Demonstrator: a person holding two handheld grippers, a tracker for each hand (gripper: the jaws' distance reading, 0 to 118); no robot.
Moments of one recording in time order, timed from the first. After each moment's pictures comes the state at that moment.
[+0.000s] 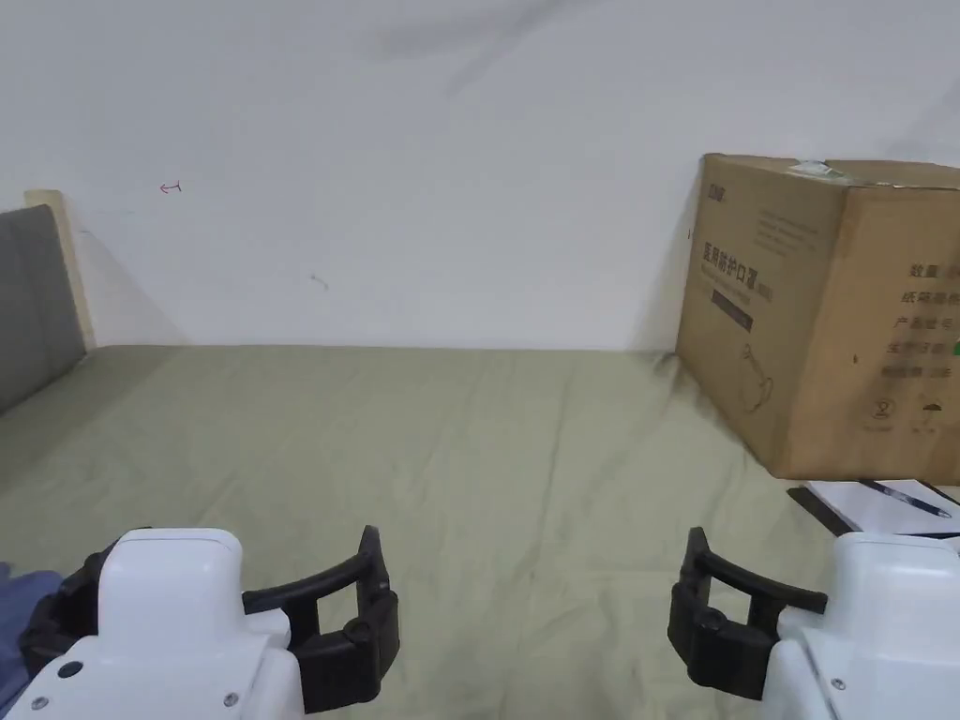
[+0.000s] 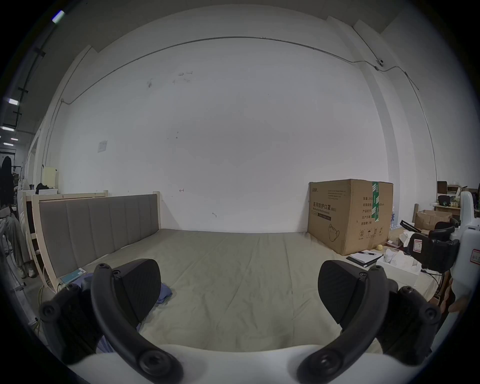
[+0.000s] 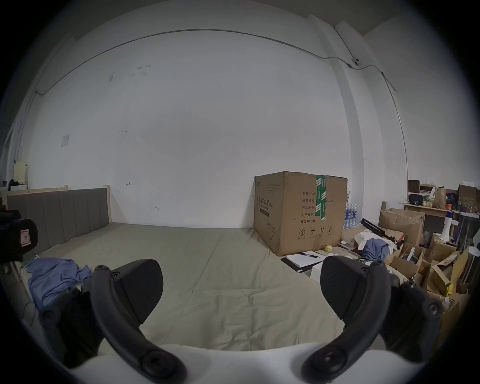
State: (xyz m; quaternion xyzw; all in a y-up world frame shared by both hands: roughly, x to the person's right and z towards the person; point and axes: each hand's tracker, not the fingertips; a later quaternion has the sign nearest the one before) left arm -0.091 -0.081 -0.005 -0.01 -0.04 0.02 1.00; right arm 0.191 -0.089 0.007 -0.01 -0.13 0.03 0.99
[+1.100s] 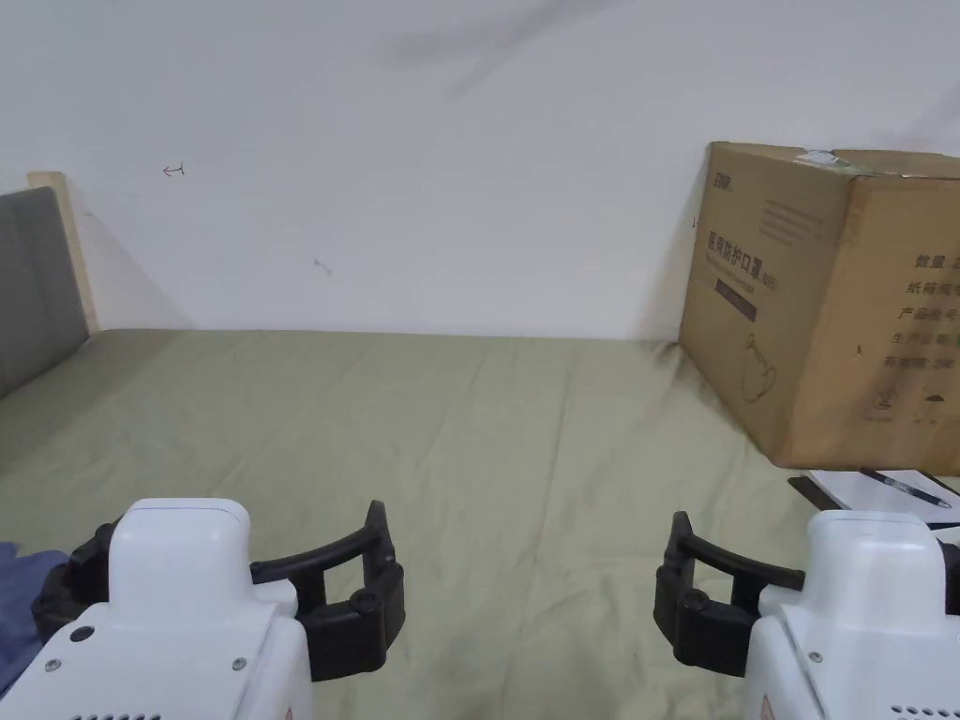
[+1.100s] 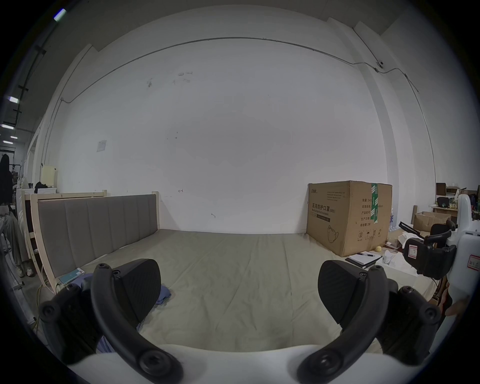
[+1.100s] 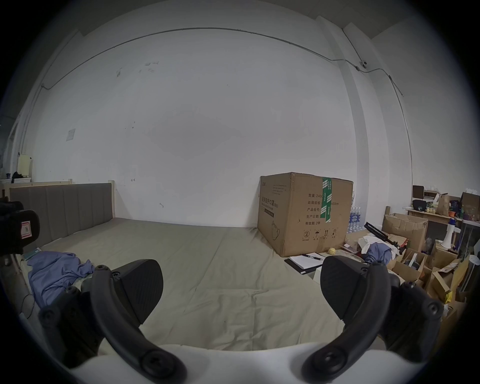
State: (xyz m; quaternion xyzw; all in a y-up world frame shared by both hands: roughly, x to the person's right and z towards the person) left arm -0.093 -0.079 -0.006 0.00 -0.04 0.02 1.00; right arm 0.184 -0.088 0.002 -0.02 -0.11 0.04 0.99
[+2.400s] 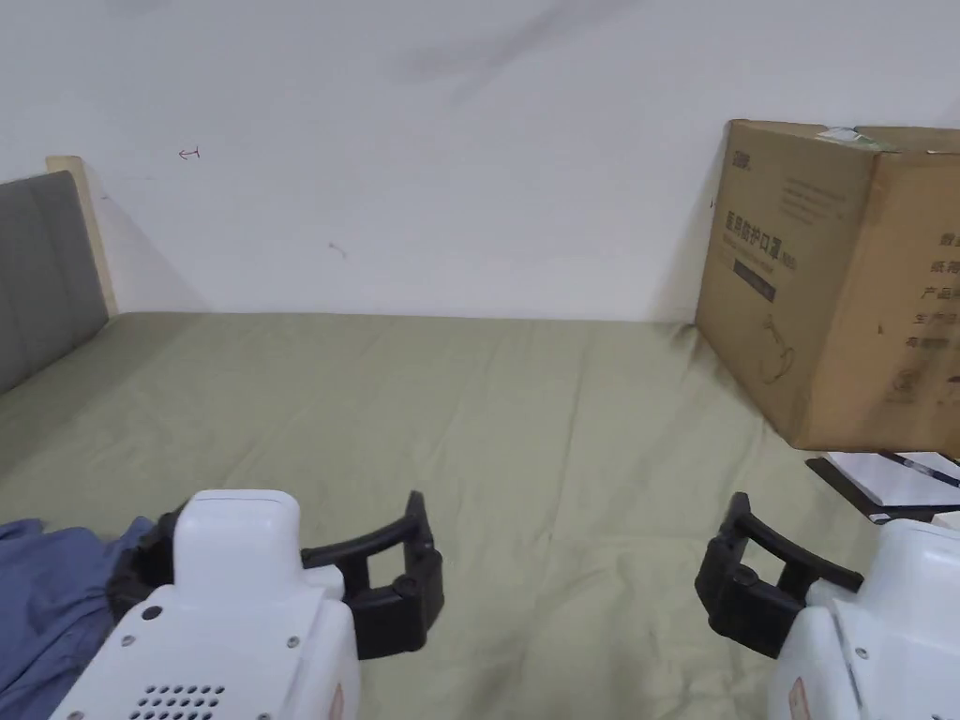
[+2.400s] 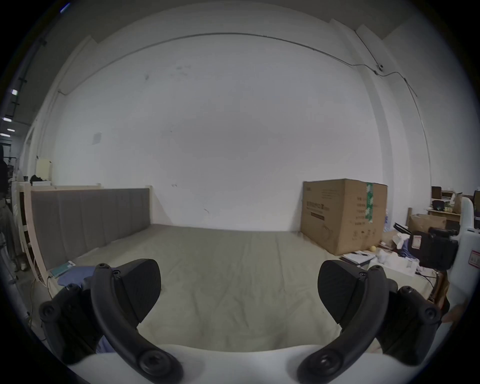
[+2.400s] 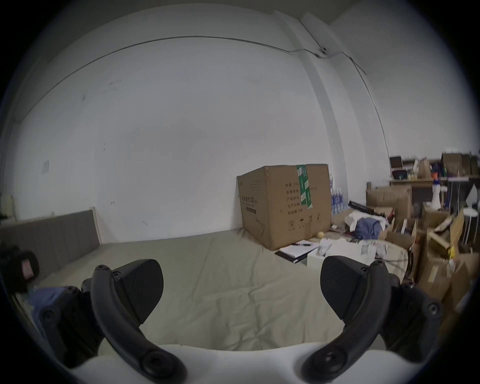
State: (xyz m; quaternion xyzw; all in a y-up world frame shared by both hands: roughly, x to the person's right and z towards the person) left arm -0.087 -0.093 -0.013 0.00 -0.05 0.03 1.00; right arm 0.185 -0.101 0.008 0.01 -0.18 -0.03 0.98
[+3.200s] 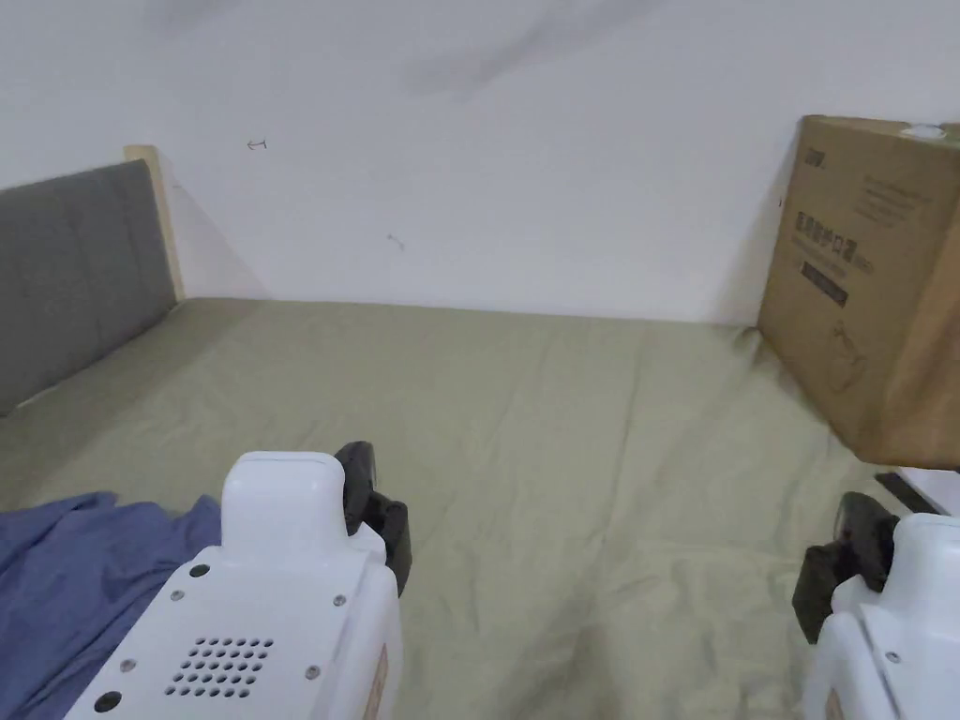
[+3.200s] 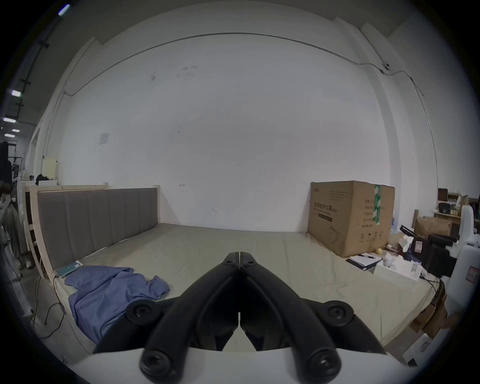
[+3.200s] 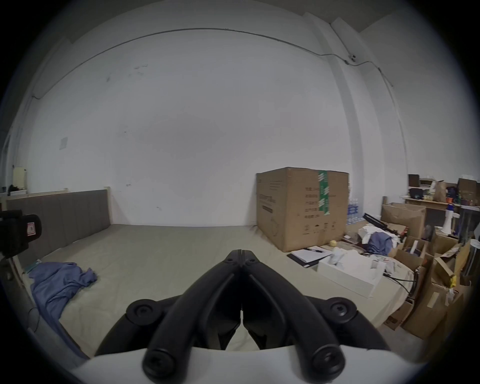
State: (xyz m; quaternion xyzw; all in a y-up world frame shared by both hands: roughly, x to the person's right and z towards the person) left arm -0.101 -0.082 -0.012 -0.01 -0.03 0.04 1.00; right arm 0.166 -0.093 -0.004 -0.01 -0.11 0.01 0.99
